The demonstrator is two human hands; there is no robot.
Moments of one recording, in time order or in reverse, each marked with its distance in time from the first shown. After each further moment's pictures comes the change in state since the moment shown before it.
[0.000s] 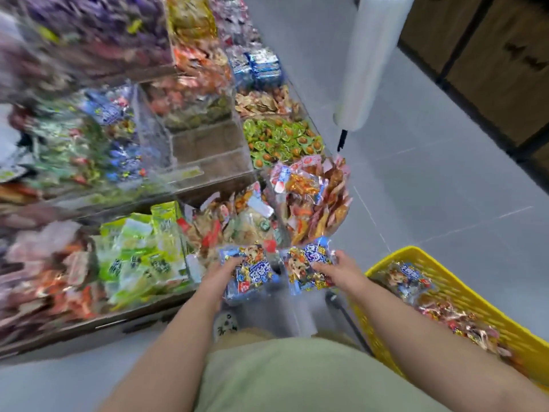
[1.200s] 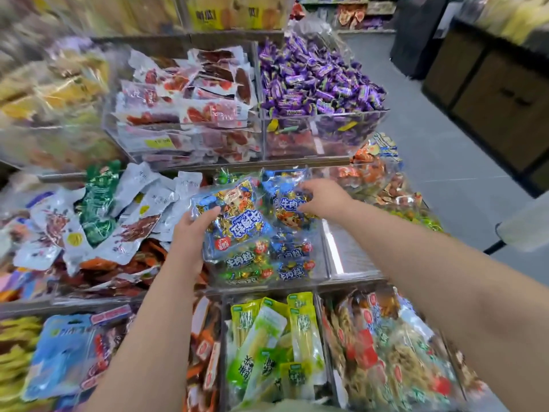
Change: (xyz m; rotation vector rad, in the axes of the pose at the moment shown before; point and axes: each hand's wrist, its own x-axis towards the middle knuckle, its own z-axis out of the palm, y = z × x) left_hand 0.080 0.291 -0.368 -0.445 0.078 0.591; right_hand 0.118 -0.461 0.315 -0.850 -0.034 -0.705
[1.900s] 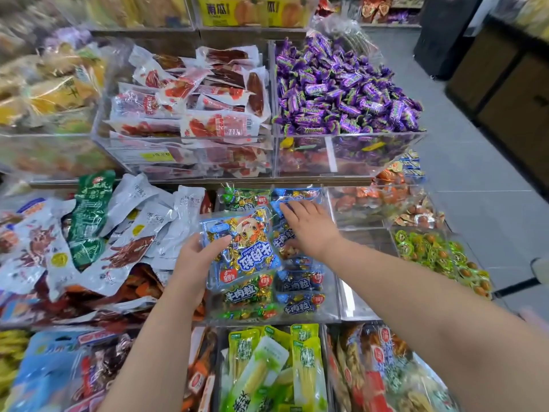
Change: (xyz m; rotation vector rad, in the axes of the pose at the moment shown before) left_hand 0.027 -0.007 0.006 0.117 -0.023 -0.043; right_hand 0.063 0.013 0.064 -0.714 0.012 -0.334
